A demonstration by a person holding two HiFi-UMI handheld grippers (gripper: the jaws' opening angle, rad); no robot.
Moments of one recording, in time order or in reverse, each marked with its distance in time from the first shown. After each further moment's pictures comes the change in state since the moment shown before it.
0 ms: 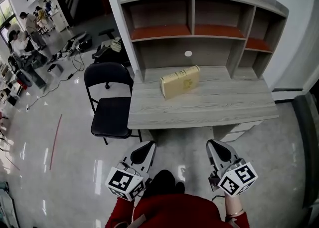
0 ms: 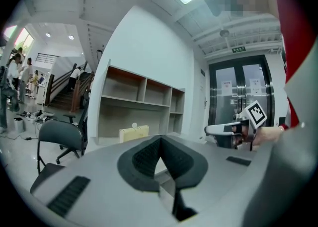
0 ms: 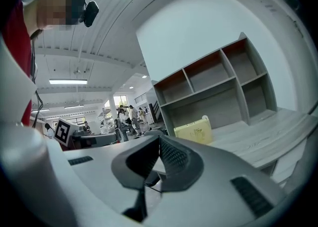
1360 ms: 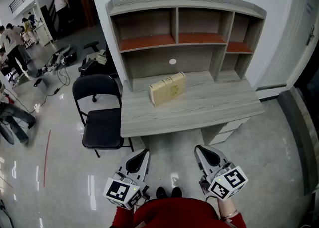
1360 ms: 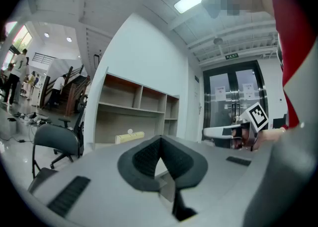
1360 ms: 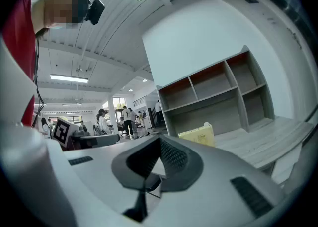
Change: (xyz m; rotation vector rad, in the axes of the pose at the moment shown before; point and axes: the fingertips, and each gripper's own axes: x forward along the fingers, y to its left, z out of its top) left arm -0.030 -0.005 0.005 0.009 -0.061 -0.047; right arm -0.007 0.046 -0.002 -0.051 -0.062 -0.033
